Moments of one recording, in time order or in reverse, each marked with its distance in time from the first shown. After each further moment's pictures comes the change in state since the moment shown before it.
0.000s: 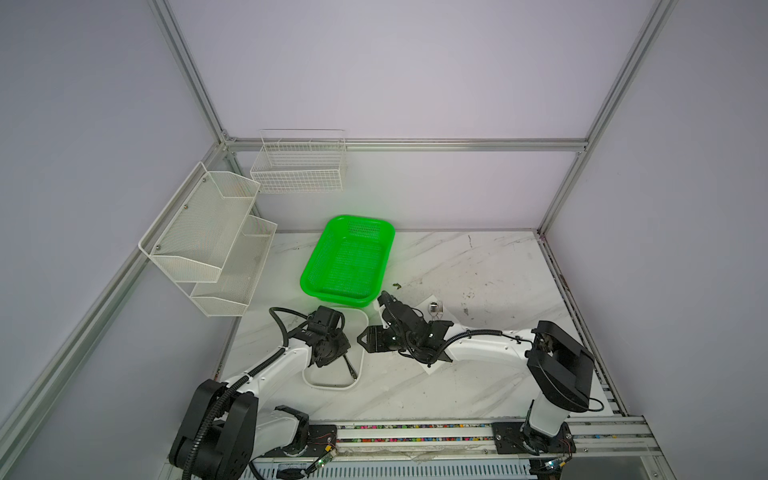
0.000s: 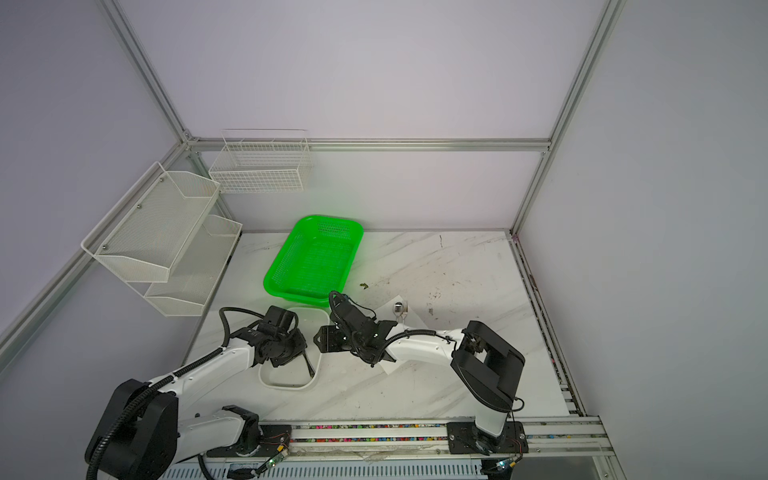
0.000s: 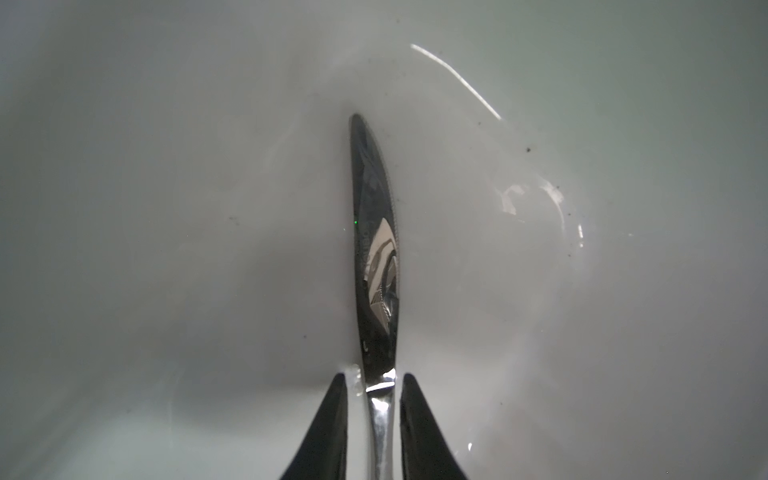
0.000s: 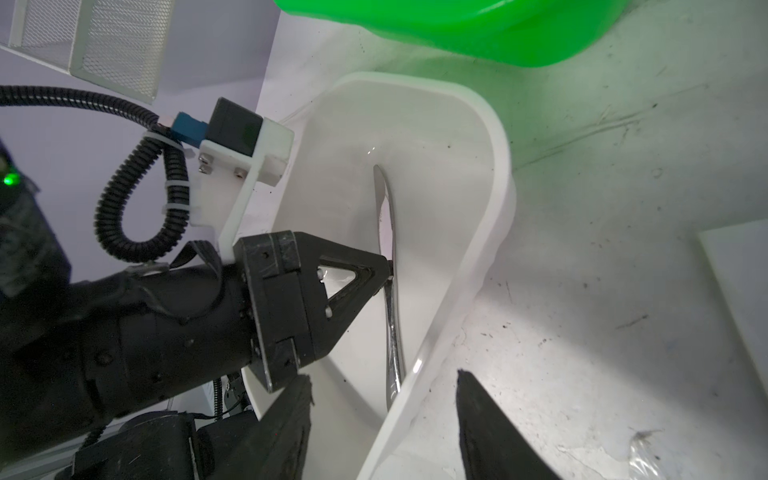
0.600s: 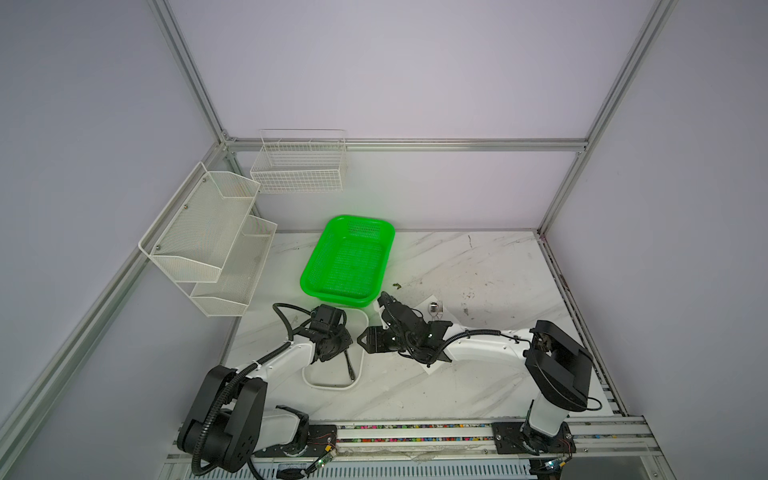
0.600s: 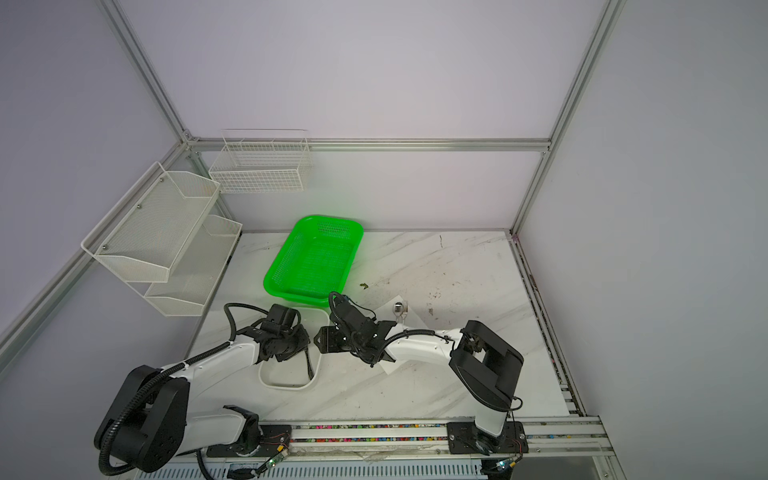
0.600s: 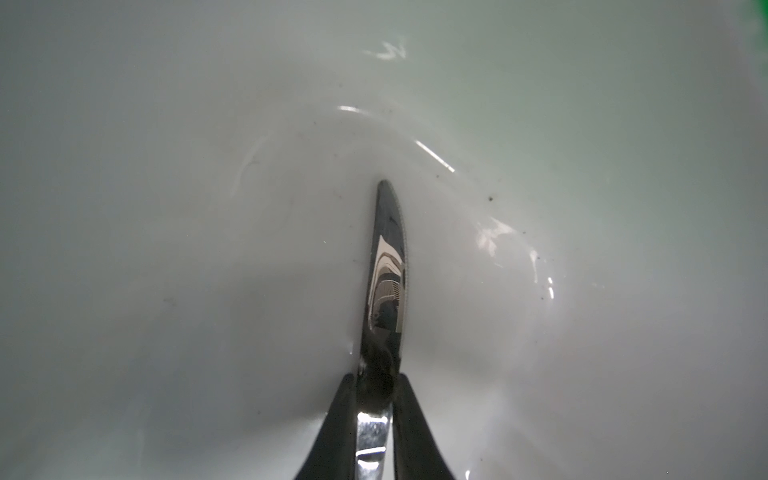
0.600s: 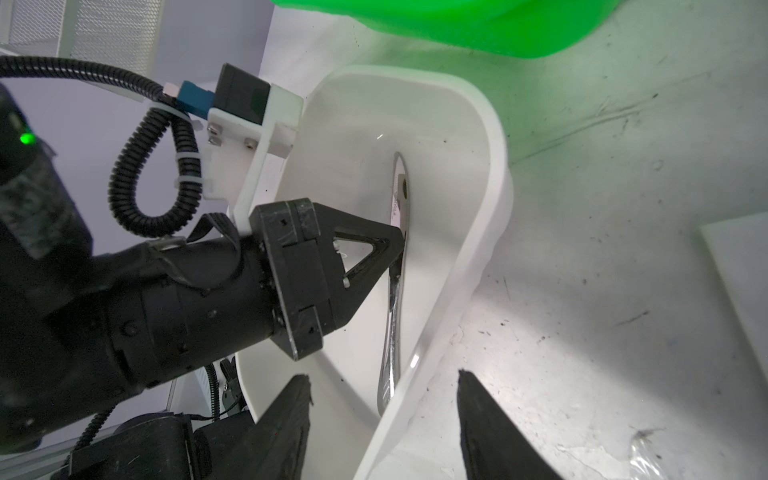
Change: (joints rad) left arm 0.005 0.080 -0.005 0.134 0.002 0.034; right arm -0.006 0.006 0.000 -0.002 -0.002 0.010
